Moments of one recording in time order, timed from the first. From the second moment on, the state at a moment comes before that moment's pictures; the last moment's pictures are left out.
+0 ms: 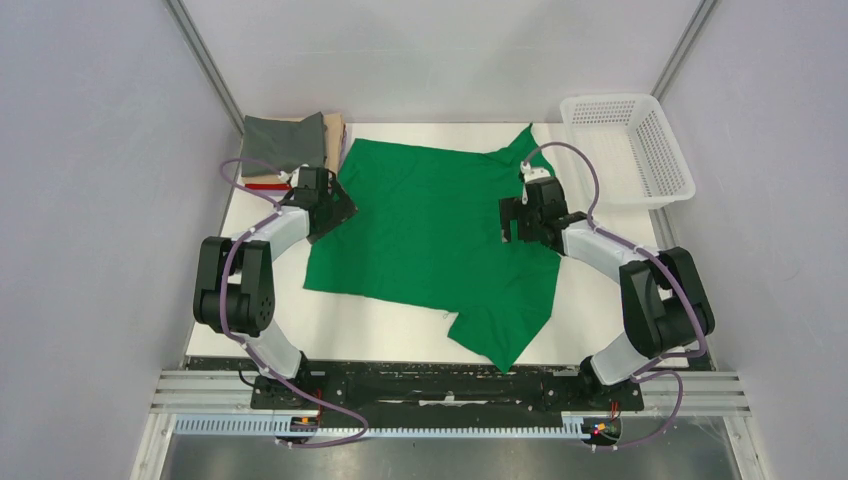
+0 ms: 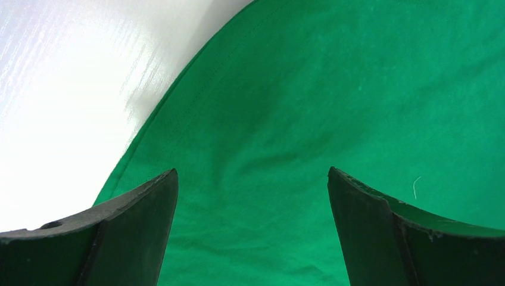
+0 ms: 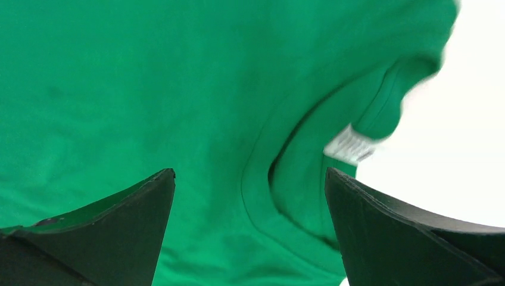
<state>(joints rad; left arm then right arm) -0.11 1.68 1.01 -0.23 -0.15 -0.66 0.31 1.58 0.93 -0.15 0.13 0.14</state>
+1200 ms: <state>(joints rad) -0.11 1.09 0.74 -0.72 -0.36 -0.88 0.28 1.13 0.54 0.13 0.16 0.17</state>
